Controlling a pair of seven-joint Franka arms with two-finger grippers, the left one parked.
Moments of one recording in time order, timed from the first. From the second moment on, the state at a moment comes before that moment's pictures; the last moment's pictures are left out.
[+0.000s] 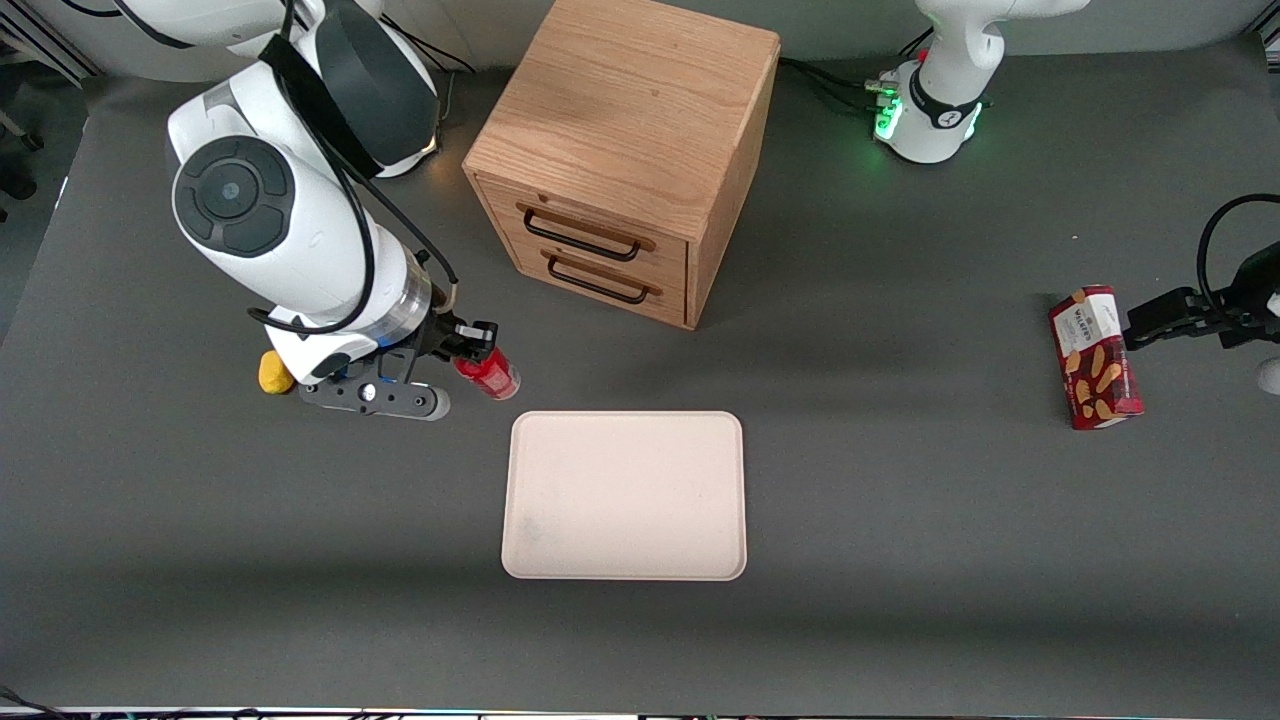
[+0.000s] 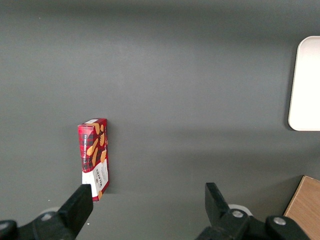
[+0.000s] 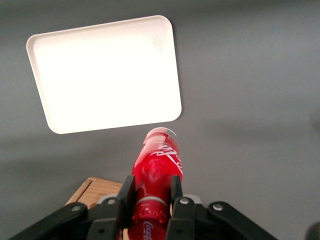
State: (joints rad) arm 0.31 0.53 0.25 -1.00 -0.05 1.47 0.68
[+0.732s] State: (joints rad) arm 0.31 0.69 0.24 -1.01 -0.10 1.67 0.68
